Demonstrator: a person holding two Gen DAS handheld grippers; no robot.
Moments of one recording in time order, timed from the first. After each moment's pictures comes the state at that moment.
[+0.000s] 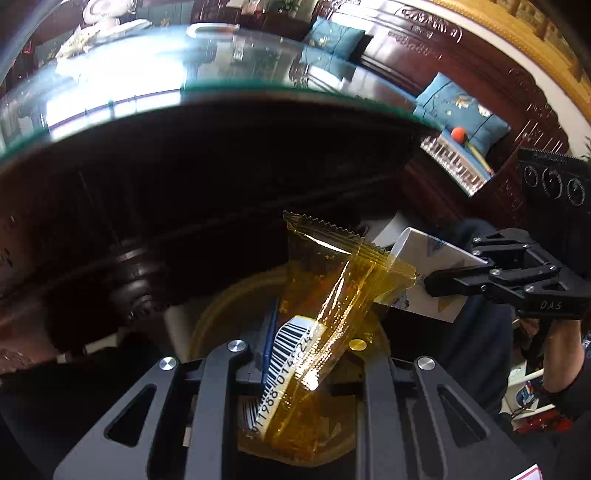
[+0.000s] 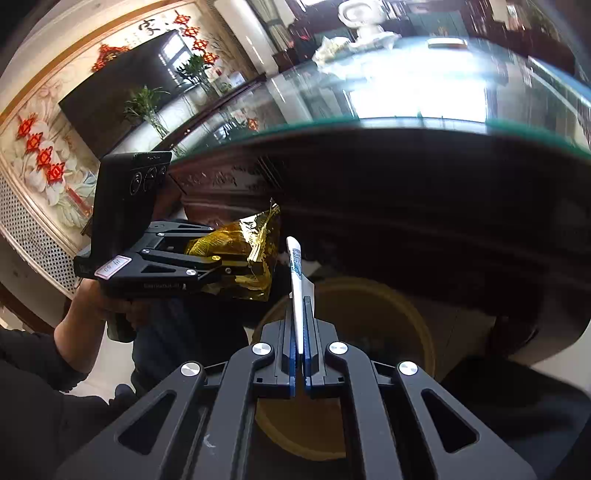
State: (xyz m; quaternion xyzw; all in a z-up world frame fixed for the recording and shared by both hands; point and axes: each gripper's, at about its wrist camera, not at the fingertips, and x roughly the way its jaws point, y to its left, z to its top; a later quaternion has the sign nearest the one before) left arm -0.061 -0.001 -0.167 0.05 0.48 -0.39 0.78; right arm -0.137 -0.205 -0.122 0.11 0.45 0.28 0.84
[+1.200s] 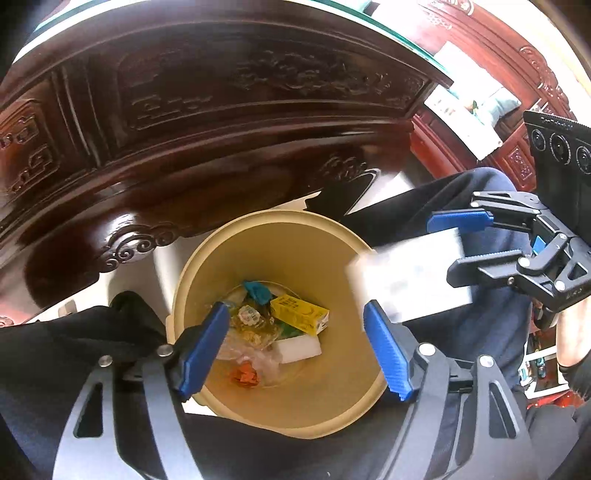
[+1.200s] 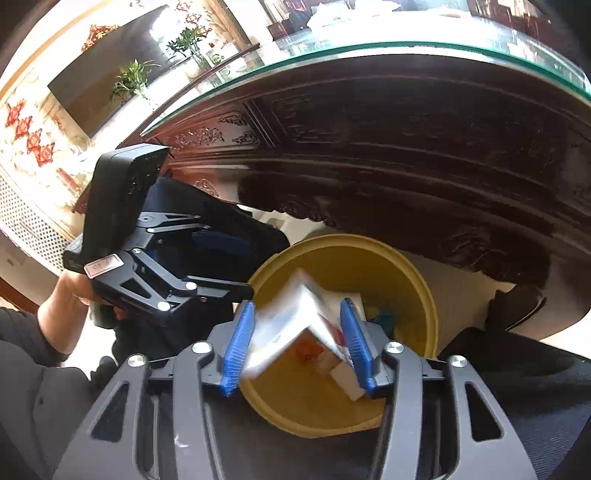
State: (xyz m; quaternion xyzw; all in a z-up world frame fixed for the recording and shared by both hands) left arm -0.089 0.004 -0.210 0.07 0.53 -0.38 0.75; right arm -0.143 -0.199 -0.150 0.09 0.49 0.28 0.82
